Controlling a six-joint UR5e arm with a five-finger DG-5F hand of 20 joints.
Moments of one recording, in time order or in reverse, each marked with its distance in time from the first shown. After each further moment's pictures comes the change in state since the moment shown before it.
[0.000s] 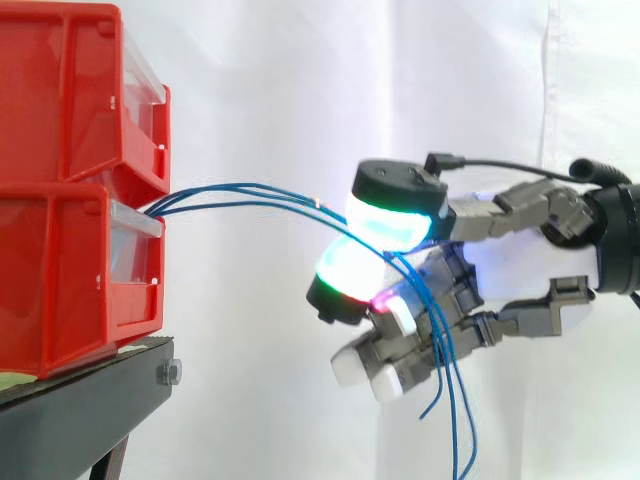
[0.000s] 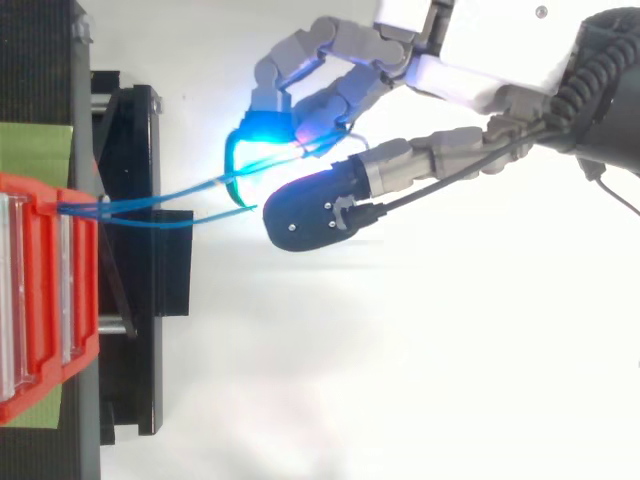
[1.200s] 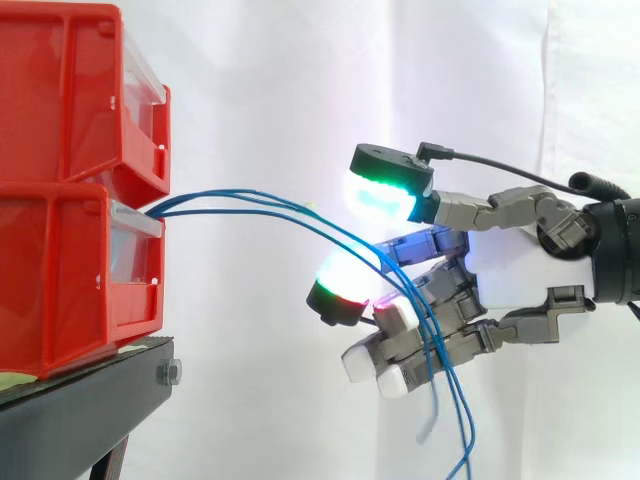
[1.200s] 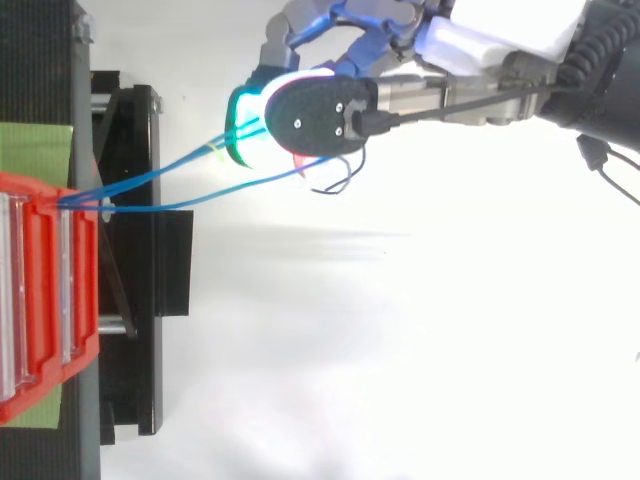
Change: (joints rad) arm -0.012 -0.001 -0.013 0.022 0.051 0.049
